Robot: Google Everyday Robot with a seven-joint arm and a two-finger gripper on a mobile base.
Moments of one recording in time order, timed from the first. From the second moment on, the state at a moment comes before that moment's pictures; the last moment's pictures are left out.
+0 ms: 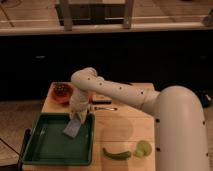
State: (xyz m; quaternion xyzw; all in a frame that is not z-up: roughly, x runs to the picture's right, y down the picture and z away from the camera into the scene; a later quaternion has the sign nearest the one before) arm -0.159 0.156 0.766 -0.29 -0.39 -0.47 0.74
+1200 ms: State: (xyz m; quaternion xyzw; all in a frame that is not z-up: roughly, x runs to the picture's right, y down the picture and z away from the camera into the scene) arm -0.159 0.154 0.770 -0.29 -0.40 -0.47 0.73
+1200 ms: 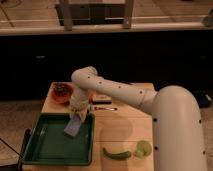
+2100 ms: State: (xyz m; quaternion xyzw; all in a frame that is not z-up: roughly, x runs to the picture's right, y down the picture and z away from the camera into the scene) arm -0.156 0.152 0.774 -0.29 -0.40 -0.47 0.73
